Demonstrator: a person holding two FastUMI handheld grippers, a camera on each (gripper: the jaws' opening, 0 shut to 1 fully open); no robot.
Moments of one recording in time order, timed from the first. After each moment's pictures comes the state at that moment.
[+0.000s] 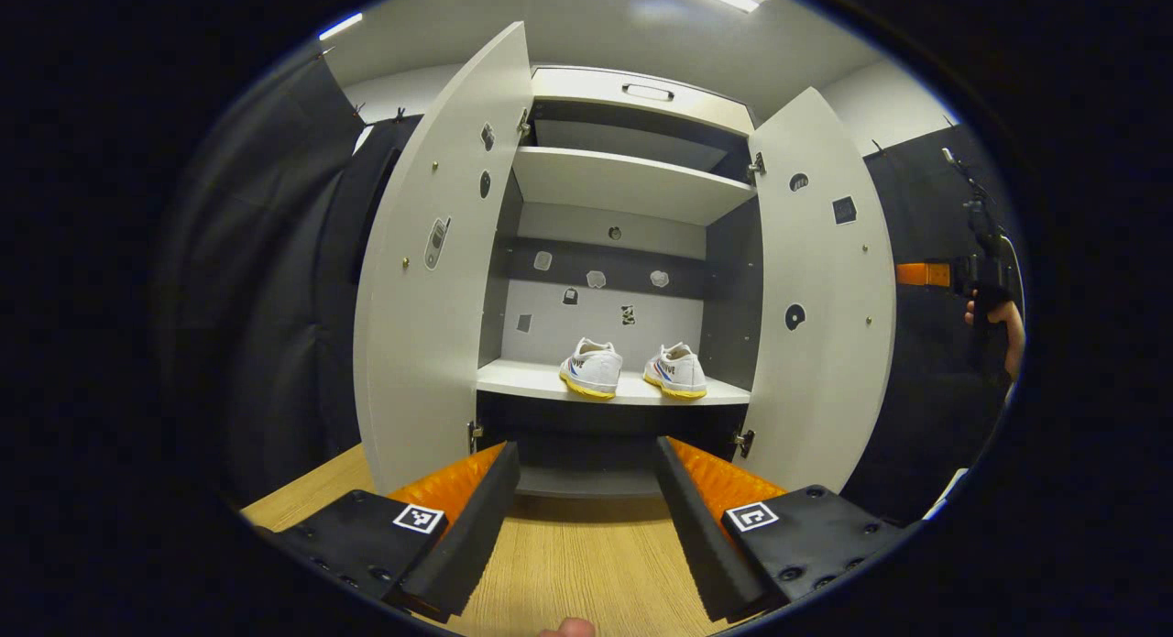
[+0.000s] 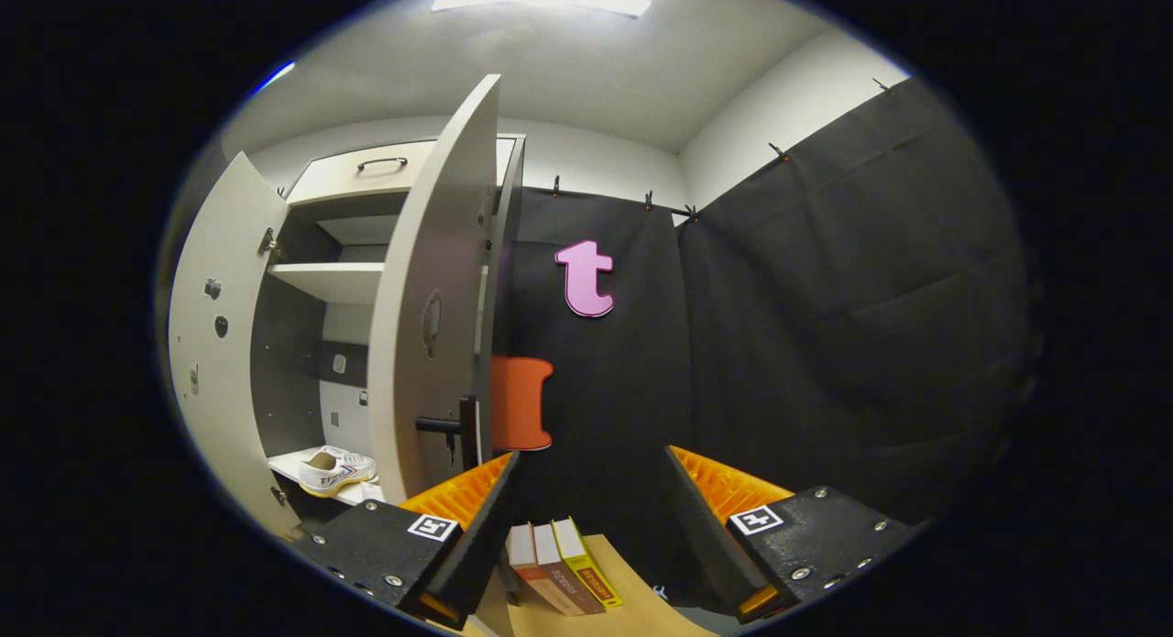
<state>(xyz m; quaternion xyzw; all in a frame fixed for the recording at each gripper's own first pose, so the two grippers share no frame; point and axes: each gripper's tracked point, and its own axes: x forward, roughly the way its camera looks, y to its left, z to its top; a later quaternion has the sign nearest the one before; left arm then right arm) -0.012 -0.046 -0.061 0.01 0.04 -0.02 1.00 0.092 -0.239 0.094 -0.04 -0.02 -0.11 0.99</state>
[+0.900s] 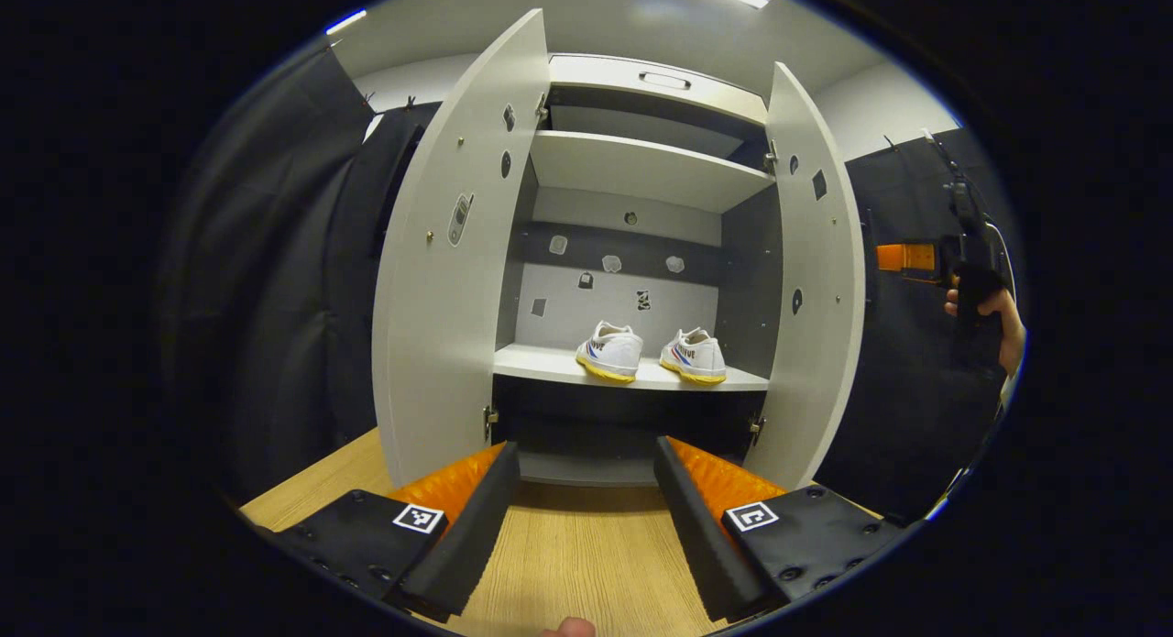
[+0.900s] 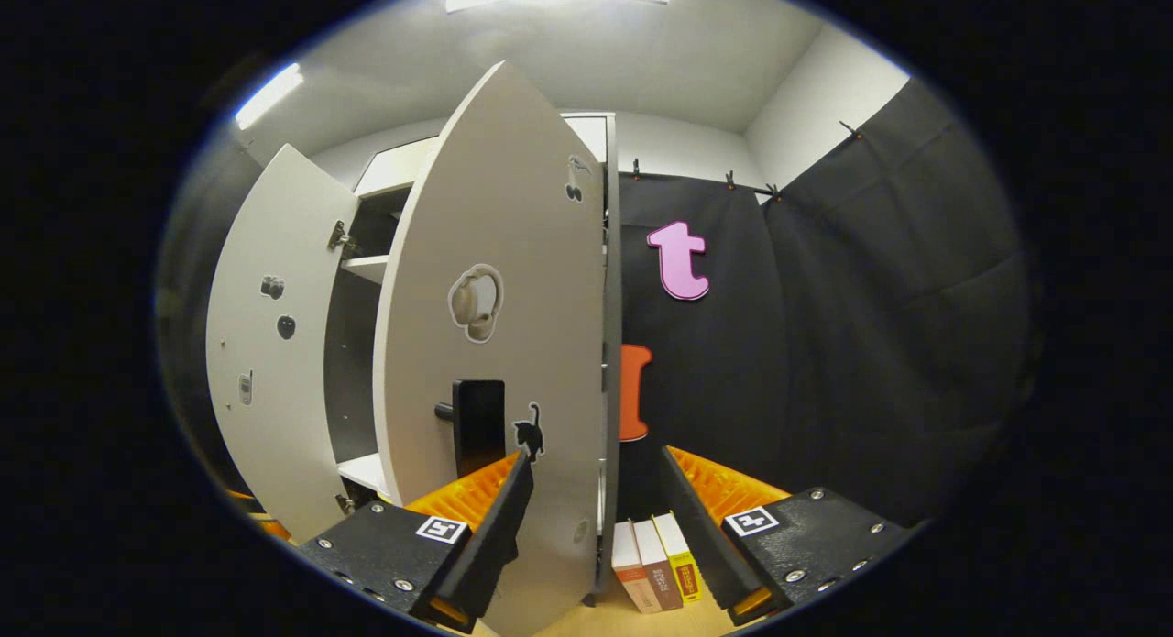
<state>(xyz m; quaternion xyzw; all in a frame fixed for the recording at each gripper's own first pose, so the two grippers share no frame) -0.010 -0.021 -0.075 0.00 0.06 0.00 1.00 0.125 -0.107 0.076 -0.02 -0.01 0.02 1.00</state>
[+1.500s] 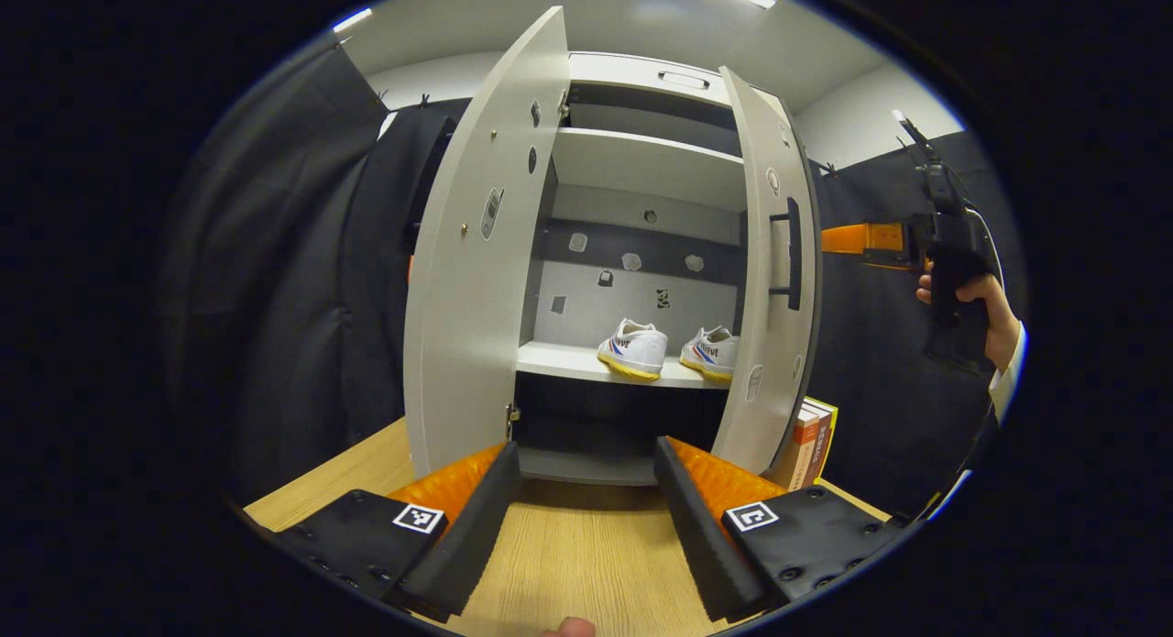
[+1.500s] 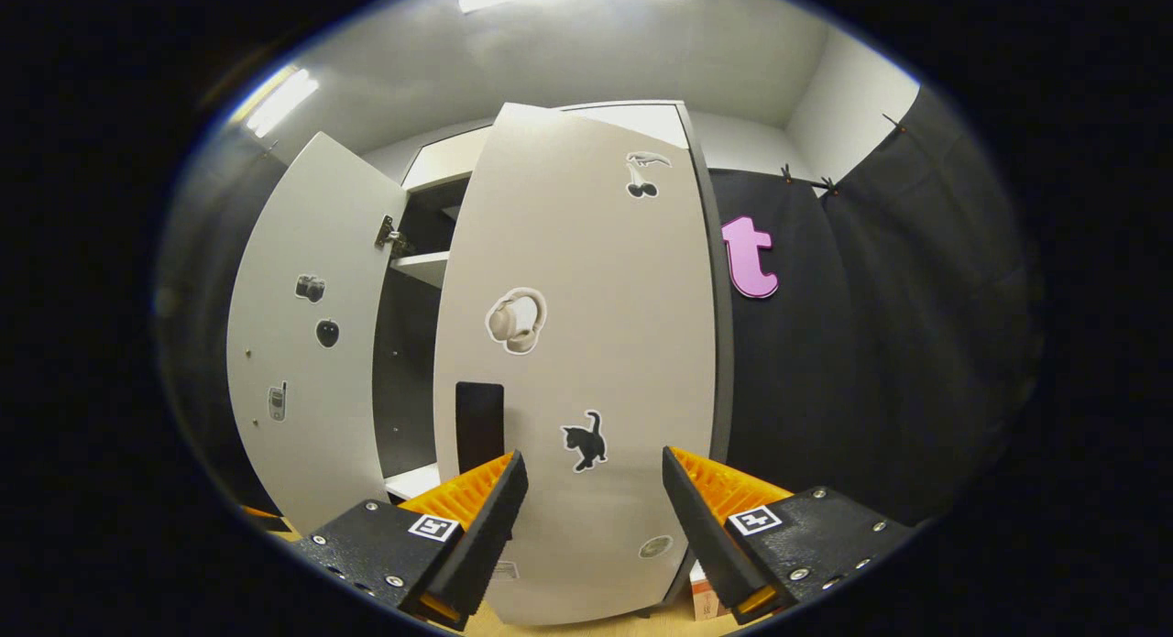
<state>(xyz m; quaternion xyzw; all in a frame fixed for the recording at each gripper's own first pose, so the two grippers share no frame) -0.011 0.003 -0.079 0.00 0.06 0.02 1.00 0.166 -0.020 0.069 -0.01 0.00 0.09 1.00</state>
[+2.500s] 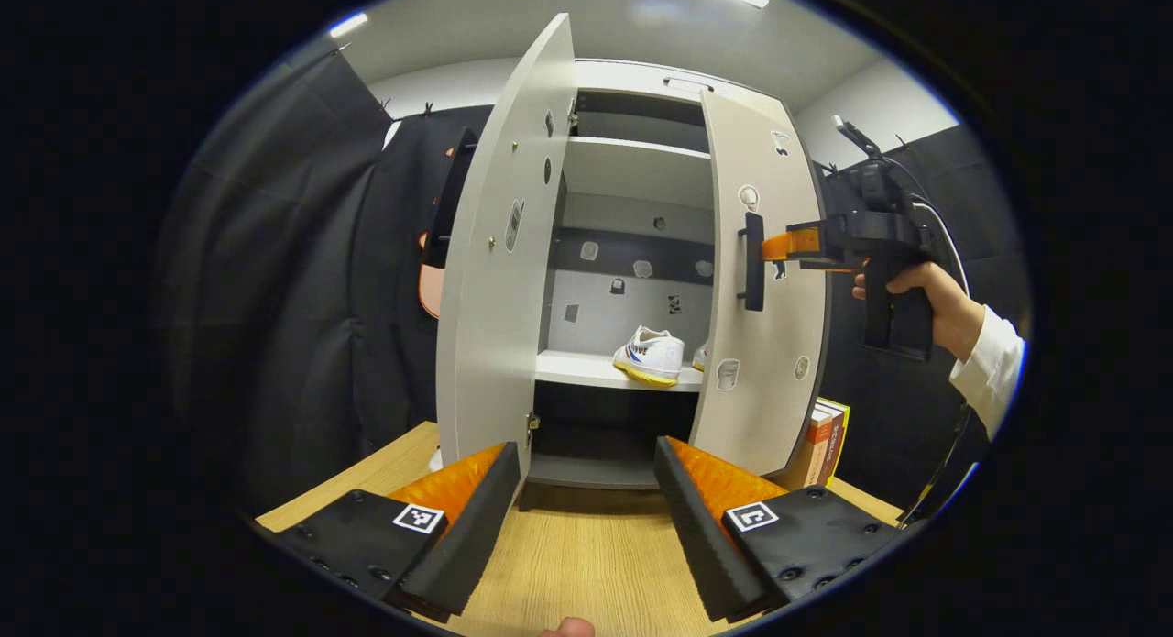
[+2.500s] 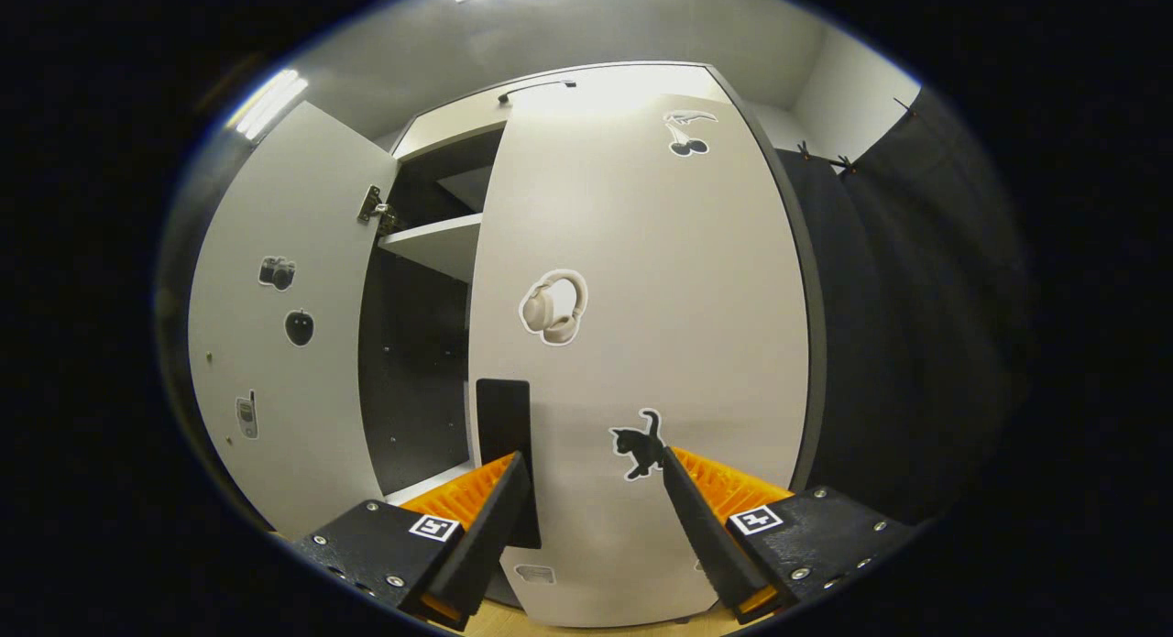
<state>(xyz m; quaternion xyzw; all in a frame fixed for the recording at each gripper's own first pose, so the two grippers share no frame) -0.015 0.018 -0.072 0.01 0.05 0.02 1.00 0.221 0.028 0.051 0.00 0.02 0.09 1.00</state>
